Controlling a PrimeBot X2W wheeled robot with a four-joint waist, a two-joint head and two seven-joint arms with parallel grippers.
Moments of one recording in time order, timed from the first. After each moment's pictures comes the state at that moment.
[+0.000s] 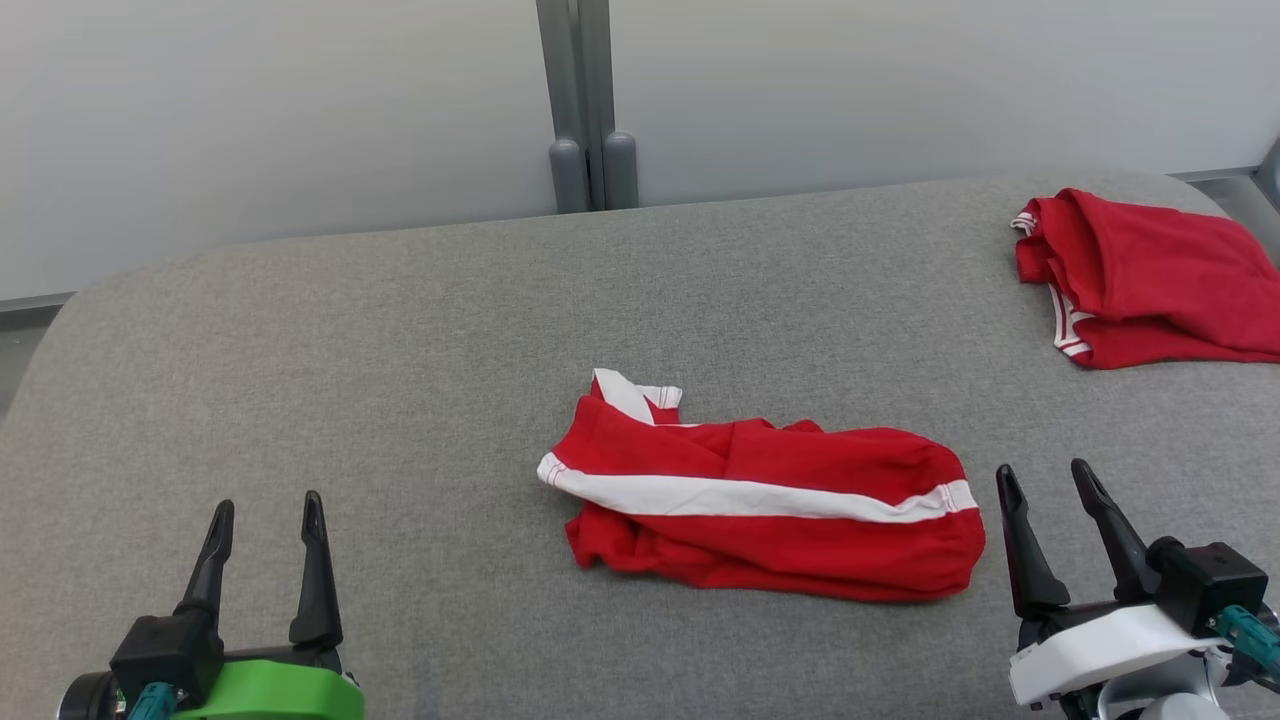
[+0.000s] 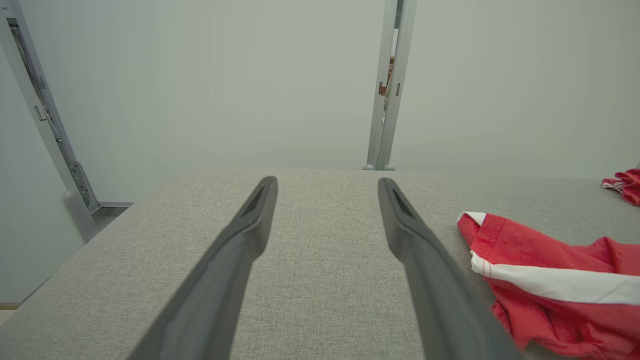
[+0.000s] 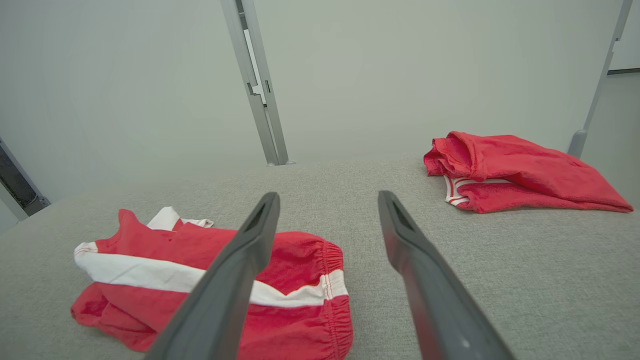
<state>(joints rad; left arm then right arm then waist) 0.03 0.05 0.08 0.16 -0.15 -0.12 -0.26 0.04 -0.18 0.05 0.14 0.30 0.13 -0.26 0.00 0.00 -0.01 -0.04</state>
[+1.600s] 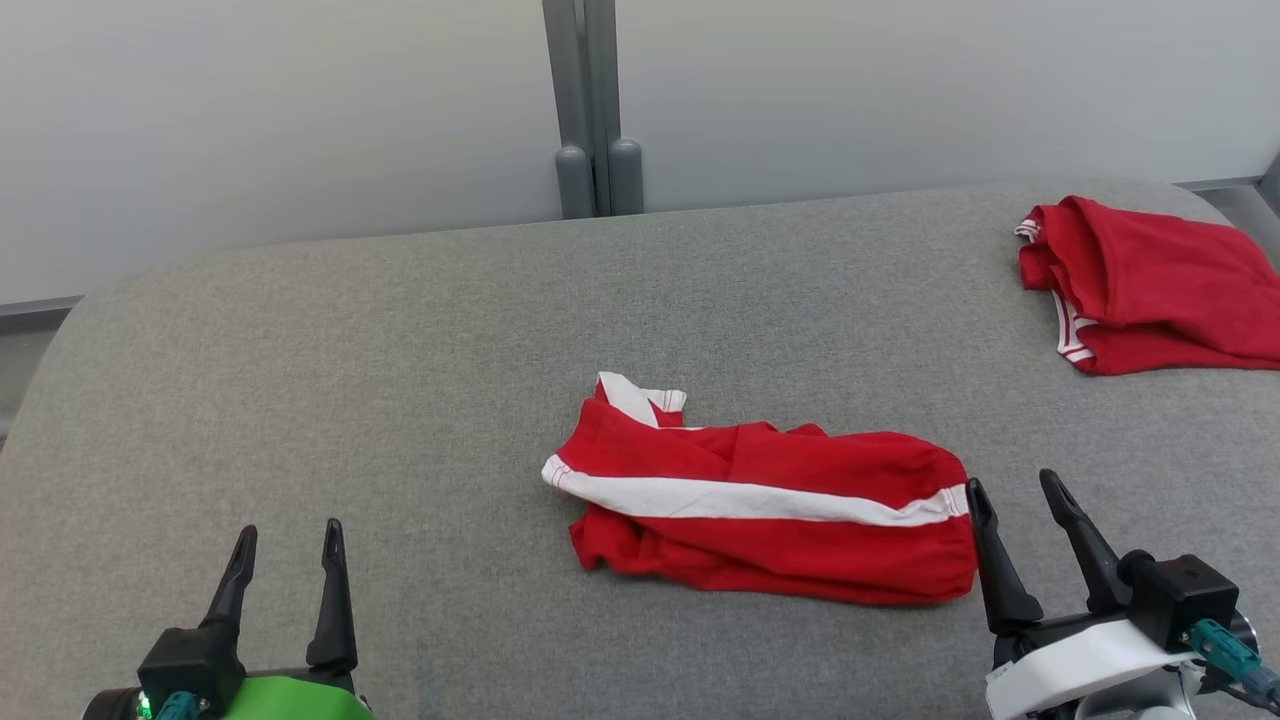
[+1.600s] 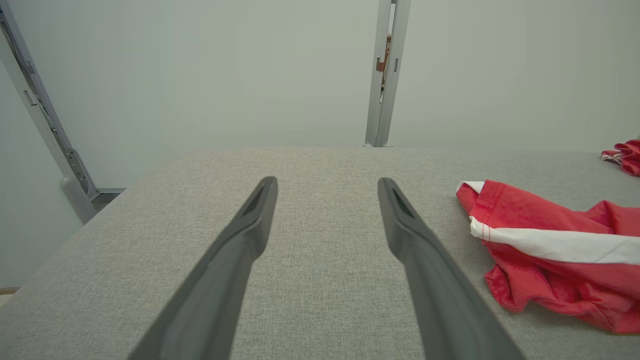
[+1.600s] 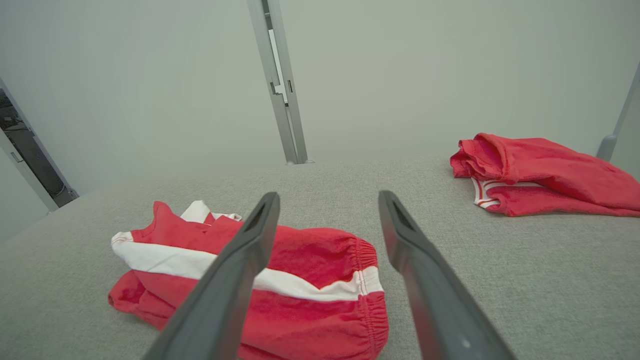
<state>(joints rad) 0.04 0.06 0.06 0.22 -0.14 -0.13 -0.26 0.06 -0.17 0.10 0.10 0.29 0.13 -0.26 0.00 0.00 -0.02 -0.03</state>
